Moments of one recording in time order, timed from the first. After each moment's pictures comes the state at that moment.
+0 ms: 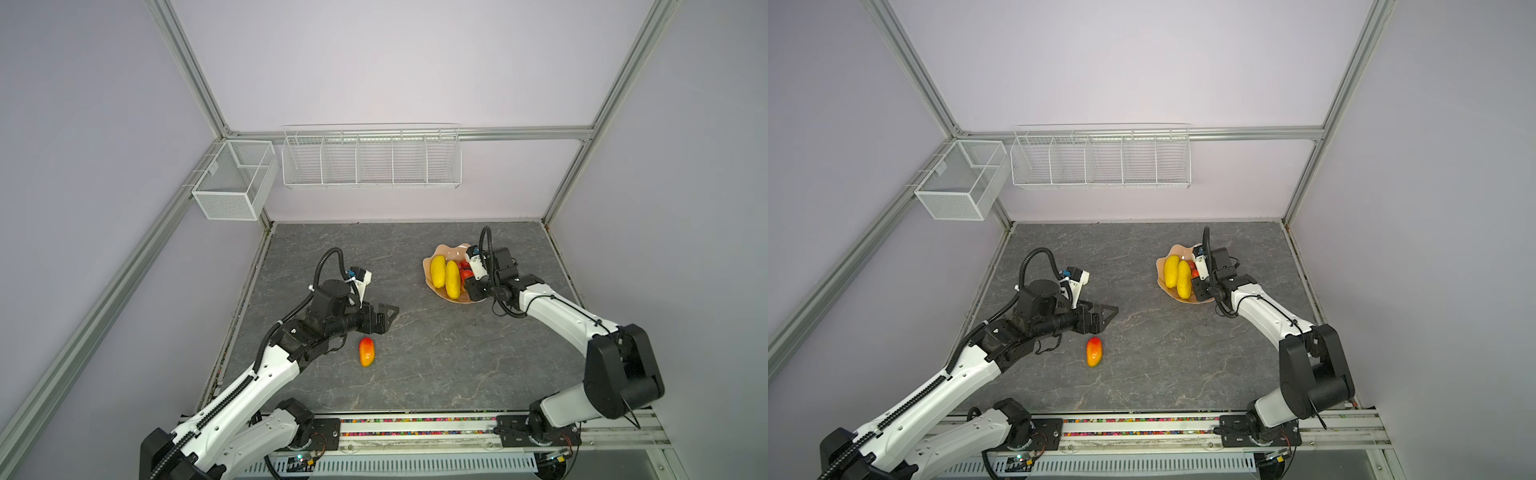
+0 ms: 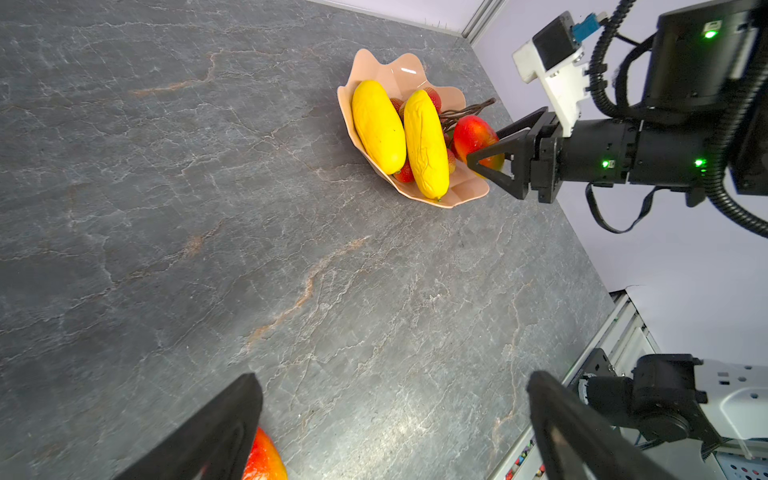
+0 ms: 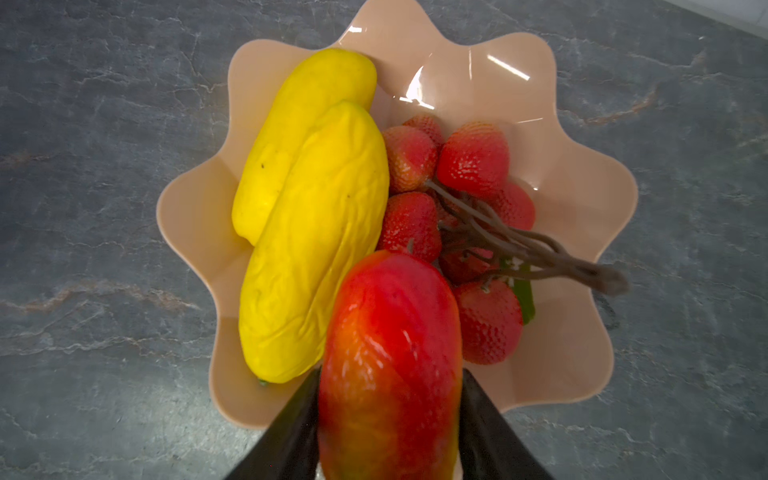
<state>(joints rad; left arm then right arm) -0.65 0.96 0.80 -0.41 0.24 -0.44 0.35 1.52 1.00 -0.37 -0.01 -0.05</state>
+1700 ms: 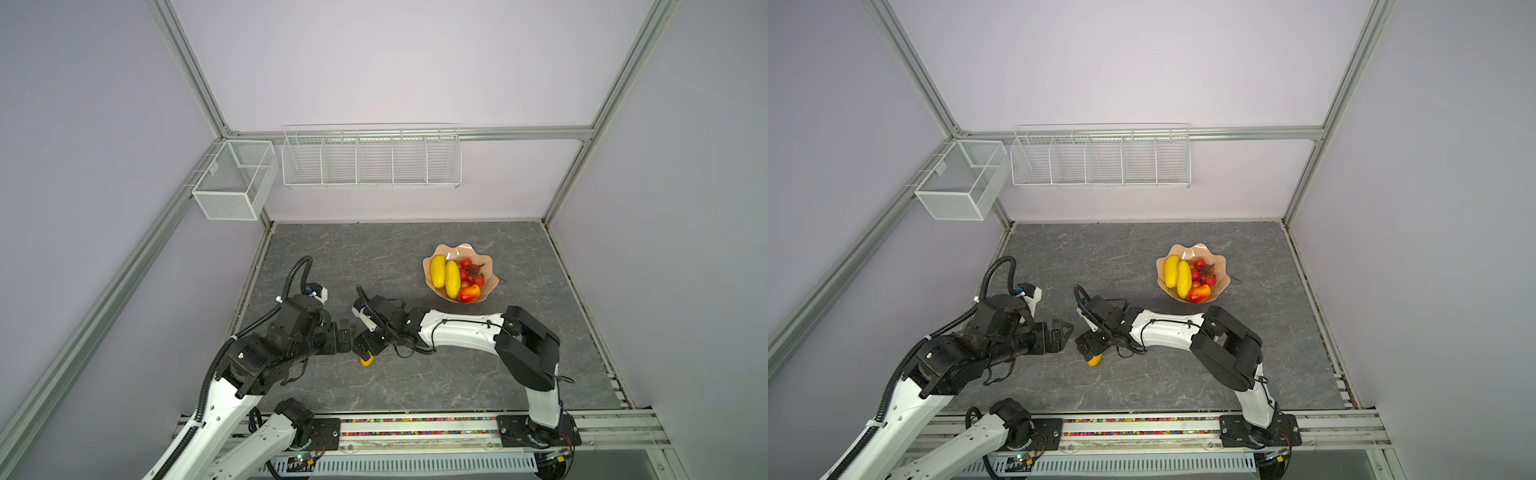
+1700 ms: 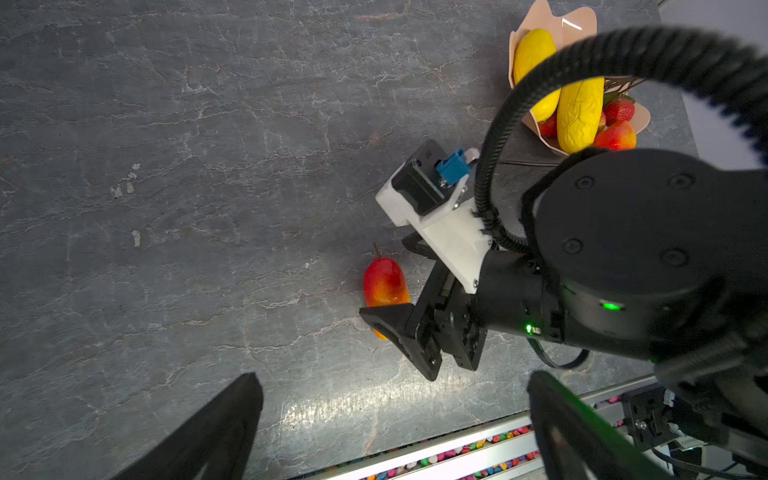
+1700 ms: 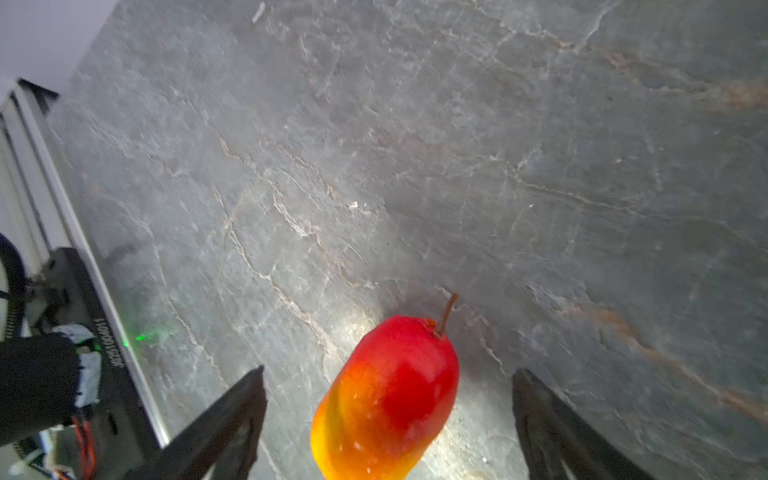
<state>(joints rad) -0.62 0.74 1.01 -1.11 -0.05 -0.53 1.11 2.00 1.36 -0.30 -0.12 0.40</state>
